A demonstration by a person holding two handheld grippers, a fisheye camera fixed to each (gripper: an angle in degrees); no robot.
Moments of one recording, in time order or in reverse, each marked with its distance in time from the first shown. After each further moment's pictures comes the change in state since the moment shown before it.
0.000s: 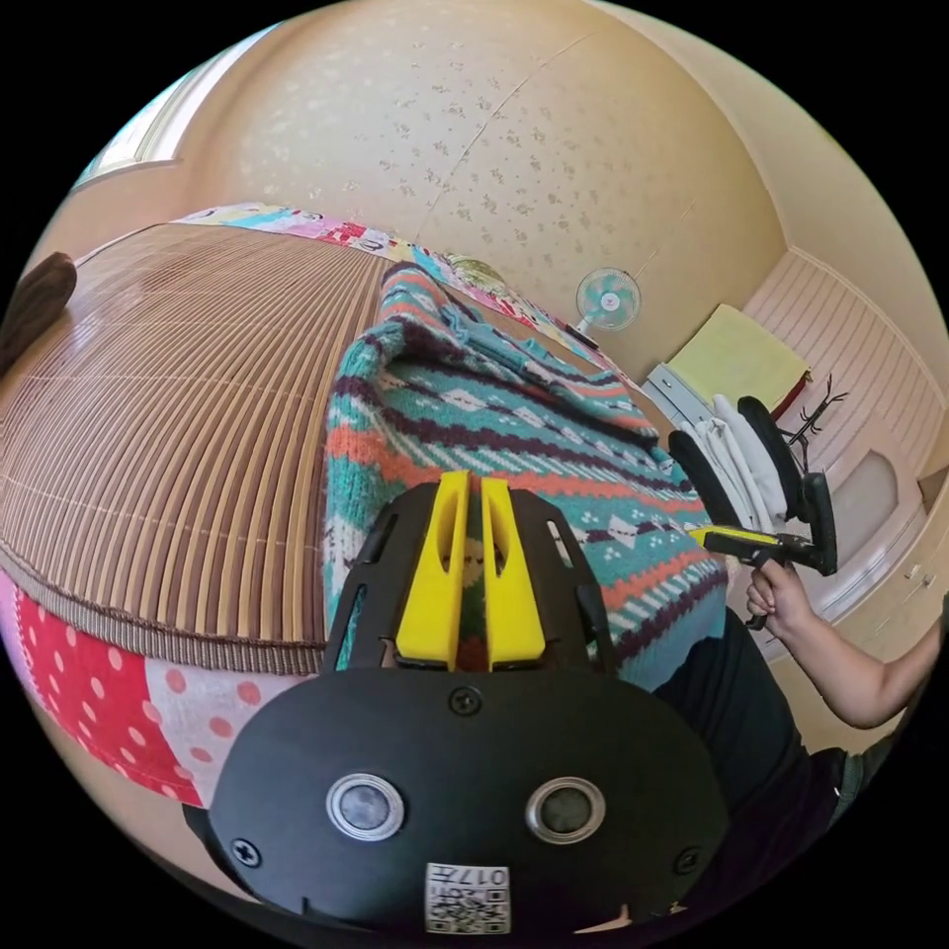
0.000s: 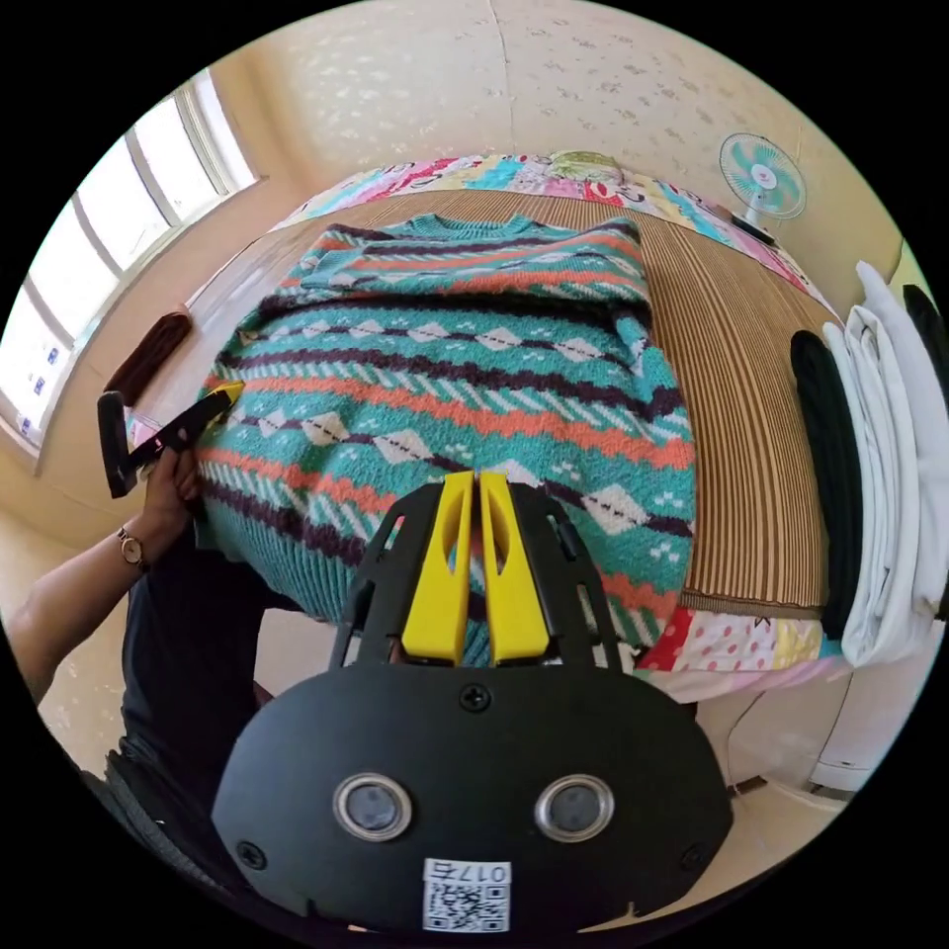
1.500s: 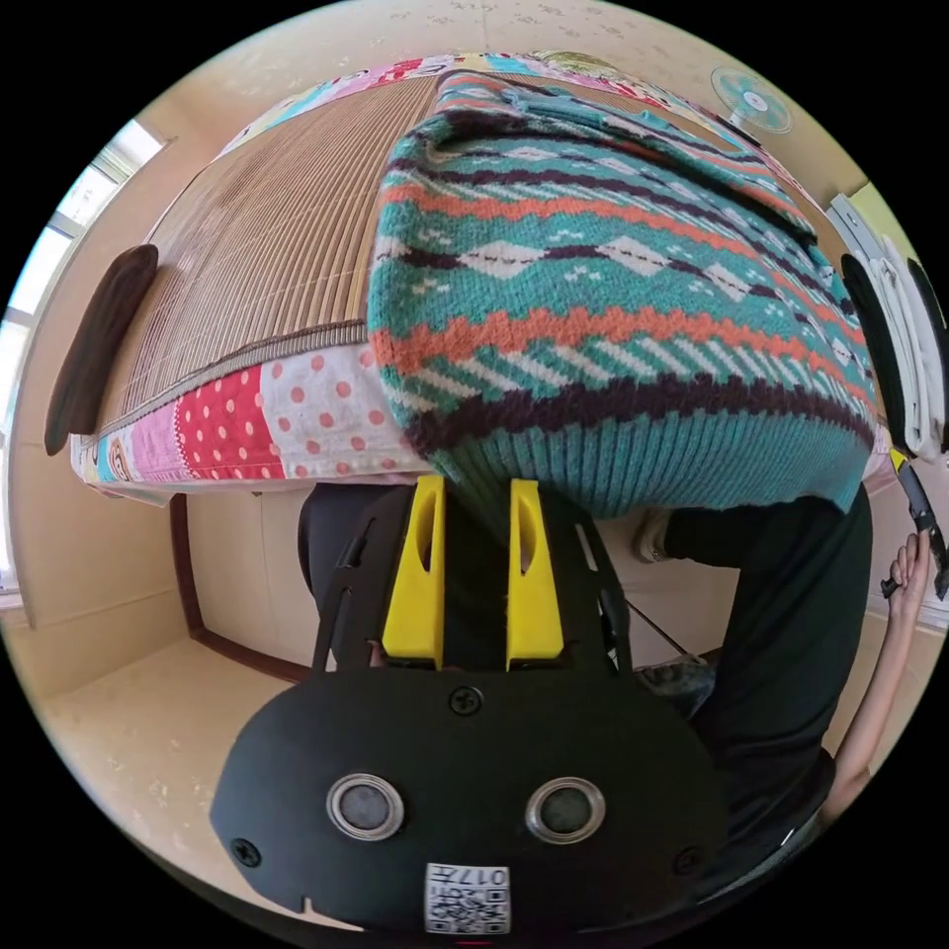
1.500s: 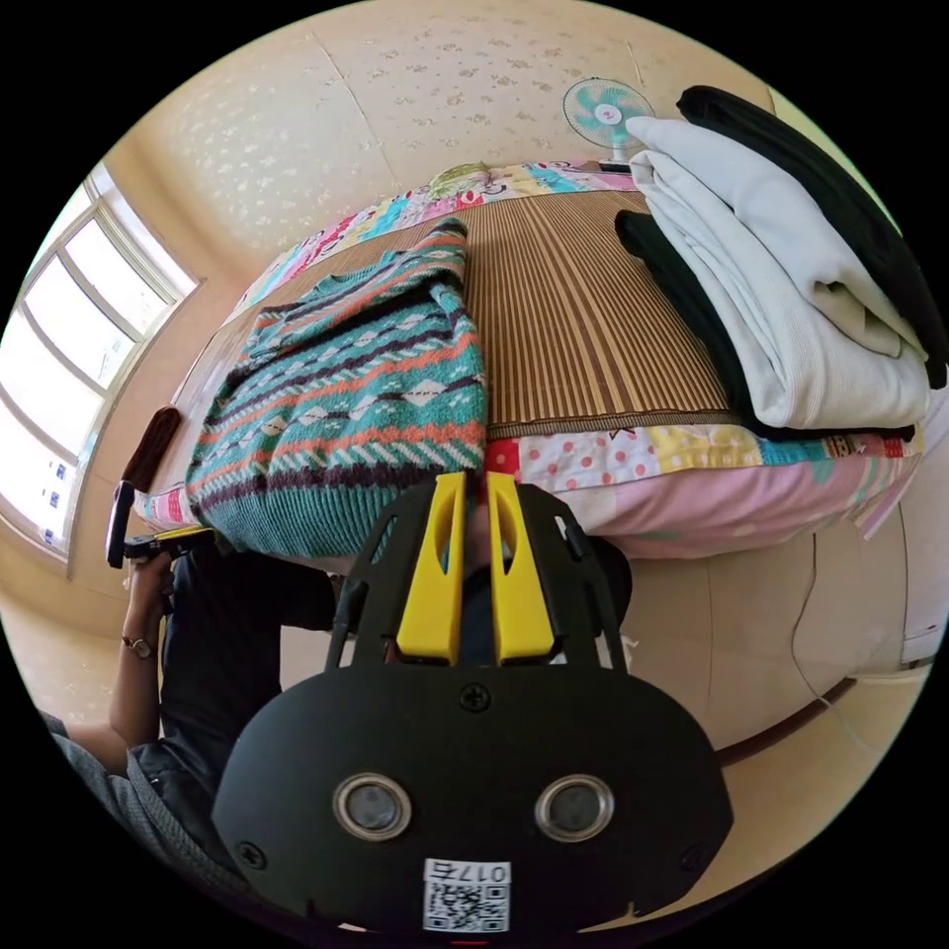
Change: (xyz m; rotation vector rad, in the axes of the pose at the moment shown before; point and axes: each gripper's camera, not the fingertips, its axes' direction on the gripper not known) left arm 0.141 0.000 0.117 -0.646 -0.522 -0.054; right arm 0.081 0.095 -0.094 0.080 -0.140 0.361
